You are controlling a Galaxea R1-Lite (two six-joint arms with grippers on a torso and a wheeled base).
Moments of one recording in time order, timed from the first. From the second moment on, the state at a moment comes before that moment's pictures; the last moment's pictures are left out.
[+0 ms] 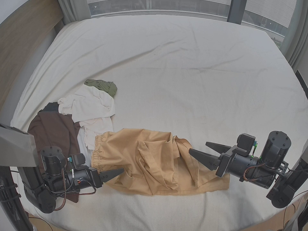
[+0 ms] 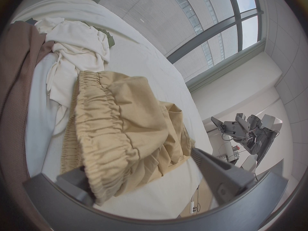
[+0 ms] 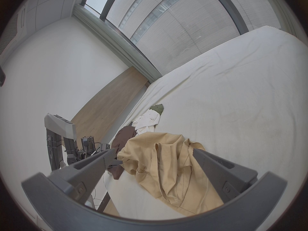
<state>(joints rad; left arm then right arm) -0.25 2.09 -0.17 -1.55 -0.58 -0.44 0.59 1.85 -0.28 -1.48 0.22 0.41</state>
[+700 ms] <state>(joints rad) -0.25 2.01 -0.19 -1.55 -0.58 -0.50 0.59 1.86 -0.28 -1.48 0.22 0.41</state>
